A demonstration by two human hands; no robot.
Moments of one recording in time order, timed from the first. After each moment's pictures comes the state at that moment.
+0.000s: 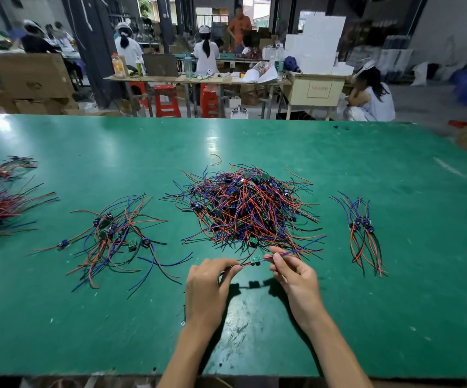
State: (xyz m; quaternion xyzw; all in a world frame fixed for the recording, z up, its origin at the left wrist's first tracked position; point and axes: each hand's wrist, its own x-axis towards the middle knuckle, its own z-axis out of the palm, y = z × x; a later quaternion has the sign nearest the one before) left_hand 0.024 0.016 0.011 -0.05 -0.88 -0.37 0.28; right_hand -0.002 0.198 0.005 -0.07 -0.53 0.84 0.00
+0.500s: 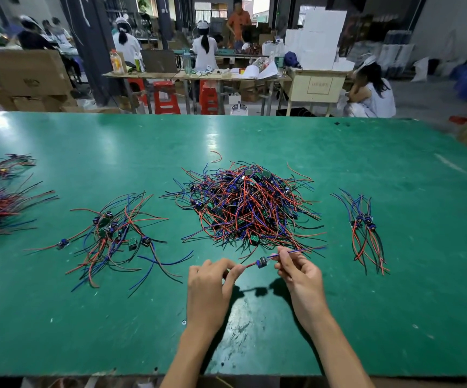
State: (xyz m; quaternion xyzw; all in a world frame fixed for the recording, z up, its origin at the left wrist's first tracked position) left_hand 0.024 0.015 0.003 -0.02 -0.91 -0.36 0.22; right_hand -0.001 0.198 0.005 -0.10 -0.53 0.84 0.04
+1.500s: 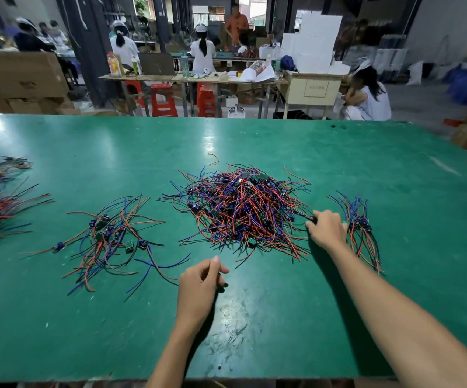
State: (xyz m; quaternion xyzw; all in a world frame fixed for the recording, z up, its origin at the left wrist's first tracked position) left_hand 0.015 0.007 0.008 0.08 -0.75 -0.64 0.12; right_hand -0.141 0.293 0.031 -0.13 -0.97 0.20 0.08
